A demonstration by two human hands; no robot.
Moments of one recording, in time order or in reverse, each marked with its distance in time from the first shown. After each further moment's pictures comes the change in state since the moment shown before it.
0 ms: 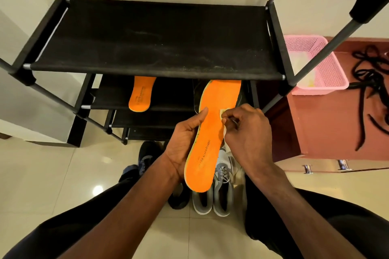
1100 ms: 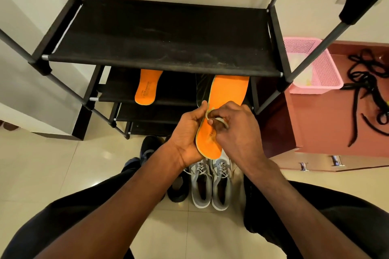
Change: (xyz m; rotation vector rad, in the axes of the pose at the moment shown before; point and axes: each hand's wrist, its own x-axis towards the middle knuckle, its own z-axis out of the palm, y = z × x) left_hand -0.010 -0.001 0.008 -0.158 -0.042 -0.127; right_hand -0.017 -0.023 -0.007 0.027 -0.143 -0.112
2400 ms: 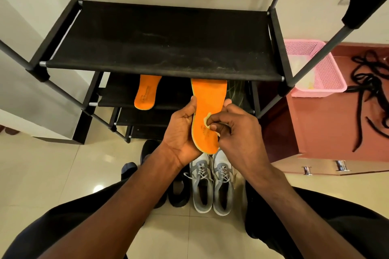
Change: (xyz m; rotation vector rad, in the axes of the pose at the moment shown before) left_hand 0.005 0.016 -0.007 -0.011 -0.112 0.145; right_hand 0.003 0.005 0.000 0.255 0.048 -0.095
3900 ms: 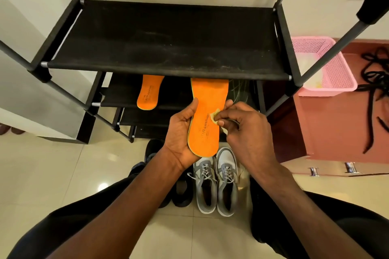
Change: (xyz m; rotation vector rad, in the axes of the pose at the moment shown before) left_hand 0.003 -0.002 -0.007 -0.007 0.011 0.065; right_hand 0.008 0.007 -0.001 -0.111 0.020 0.079
